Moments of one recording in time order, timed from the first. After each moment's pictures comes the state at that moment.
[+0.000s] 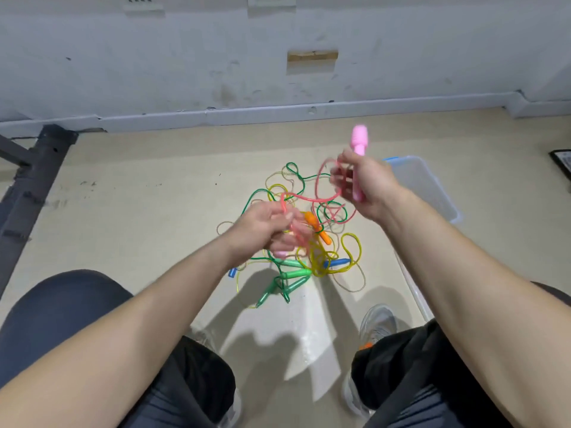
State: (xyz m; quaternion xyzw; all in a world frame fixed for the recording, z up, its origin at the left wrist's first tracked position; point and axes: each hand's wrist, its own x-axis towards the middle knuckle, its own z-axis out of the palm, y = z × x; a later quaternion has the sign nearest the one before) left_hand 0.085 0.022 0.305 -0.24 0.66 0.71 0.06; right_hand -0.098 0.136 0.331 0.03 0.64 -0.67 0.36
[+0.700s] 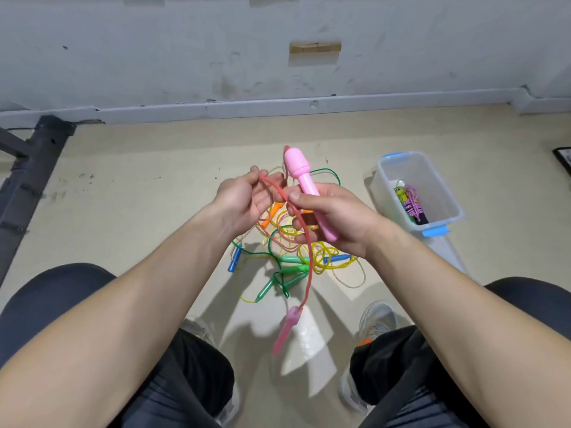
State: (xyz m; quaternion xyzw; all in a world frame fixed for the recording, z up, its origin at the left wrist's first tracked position) left_hand 0.052 -0.008 0.313 -0.41 0.33 0.84 -0.14; right_hand -0.019 0.150 0.350 -0.18 0.57 -0.57 0.56
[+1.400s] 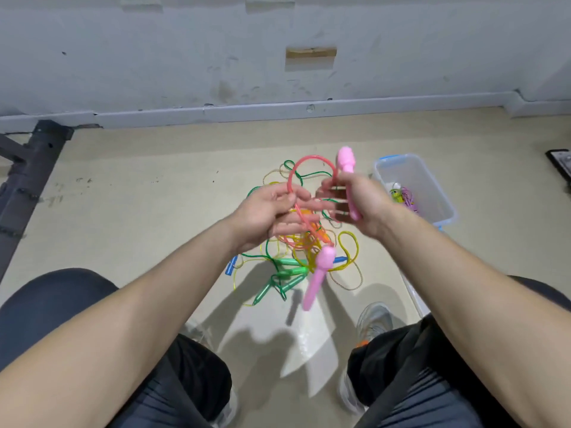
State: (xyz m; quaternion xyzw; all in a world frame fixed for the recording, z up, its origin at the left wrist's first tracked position) left_hand 0.062 0.021 0.315 -0.21 0.56 0.80 0.04; right_hand -0.078 0.154 0.320 0.00 0.68 -0.59 0.43
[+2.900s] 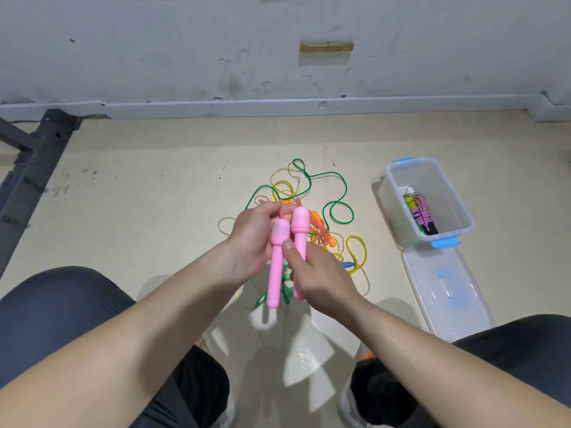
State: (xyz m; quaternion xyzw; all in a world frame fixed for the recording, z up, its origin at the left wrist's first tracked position) left_hand 0.070 0.034 0.305 -0.47 0.39 0.78 -0.08; right_hand 0.029 0.167 0.284 -0.32 0.83 -0.33 0.32
